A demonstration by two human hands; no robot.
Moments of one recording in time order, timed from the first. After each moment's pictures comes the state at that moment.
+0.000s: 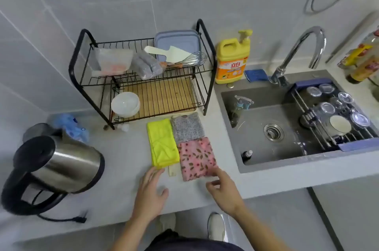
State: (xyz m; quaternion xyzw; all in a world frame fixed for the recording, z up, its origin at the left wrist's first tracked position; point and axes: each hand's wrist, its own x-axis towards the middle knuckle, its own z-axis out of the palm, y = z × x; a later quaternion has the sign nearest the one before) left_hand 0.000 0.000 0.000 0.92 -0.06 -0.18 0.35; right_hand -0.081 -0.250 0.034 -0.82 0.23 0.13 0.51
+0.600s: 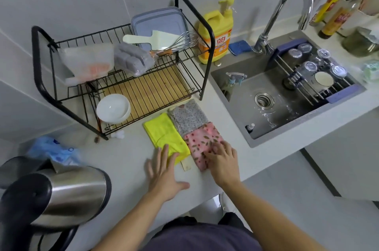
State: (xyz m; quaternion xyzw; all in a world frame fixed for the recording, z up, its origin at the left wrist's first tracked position) left_hand 0.084 0.005 -0.014 0.91 -0.29 -0.29 0.05; right_hand -0.023 -0.190 -0.010 -0.96 0.25 0.03 0.14
